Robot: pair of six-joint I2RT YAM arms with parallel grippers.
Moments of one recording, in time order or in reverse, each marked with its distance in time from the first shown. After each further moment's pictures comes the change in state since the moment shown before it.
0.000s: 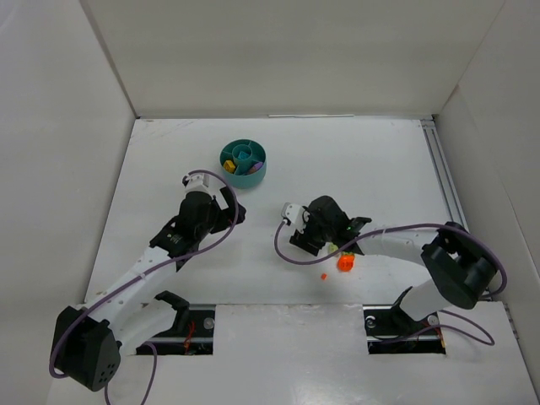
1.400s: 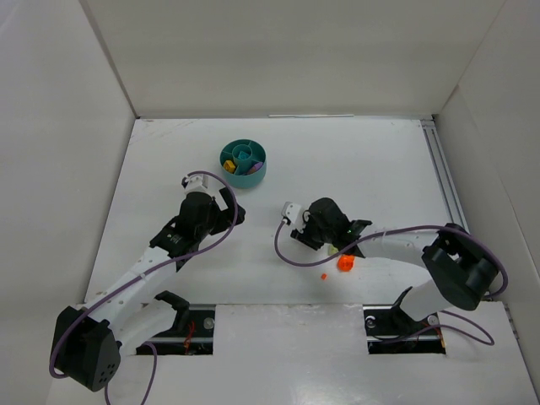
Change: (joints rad) left arm 0.000 0.000 -0.005 -0.024 -0.005 -0.030; right arm 0.015 -0.008 -0.027 0.071 0.050 0.010
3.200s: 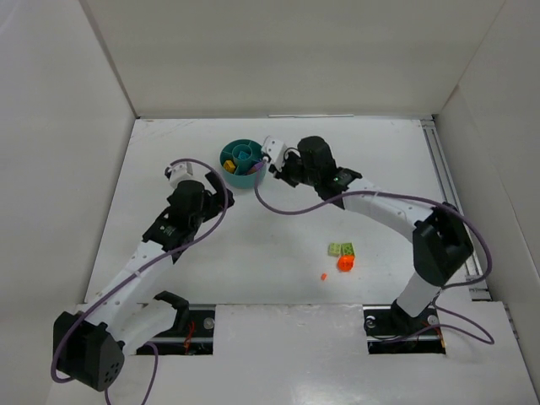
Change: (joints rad) left arm 0.043 0.004 0.111 -0.062 -0.133 -0.033; right arm -0.089 0.165 0.544 -0.029 -0.092 -0.097
